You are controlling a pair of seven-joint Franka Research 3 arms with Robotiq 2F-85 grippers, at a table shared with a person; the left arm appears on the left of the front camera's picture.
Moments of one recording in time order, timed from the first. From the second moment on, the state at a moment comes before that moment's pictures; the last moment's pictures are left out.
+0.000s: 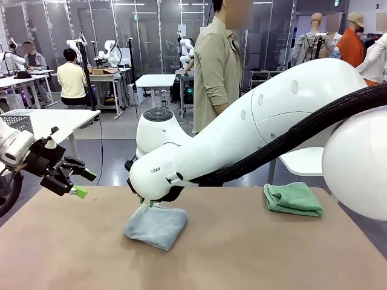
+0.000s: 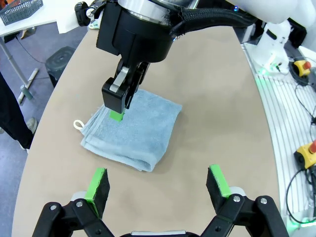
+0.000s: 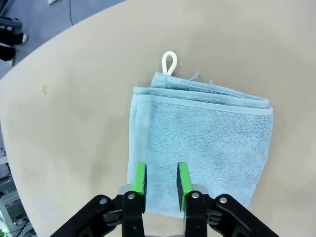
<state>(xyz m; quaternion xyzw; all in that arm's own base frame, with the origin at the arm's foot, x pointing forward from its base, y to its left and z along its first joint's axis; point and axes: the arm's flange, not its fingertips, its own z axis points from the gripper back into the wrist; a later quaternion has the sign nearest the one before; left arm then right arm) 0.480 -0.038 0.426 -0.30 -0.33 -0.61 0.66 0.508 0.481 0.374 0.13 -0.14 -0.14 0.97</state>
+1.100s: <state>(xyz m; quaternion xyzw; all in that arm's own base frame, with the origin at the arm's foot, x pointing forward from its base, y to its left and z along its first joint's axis) 0.480 -0.038 0.426 -0.30 -0.33 -0.61 0.66 0.485 0.295 0.436 0.09 -0.08 -0.02 0.99</state>
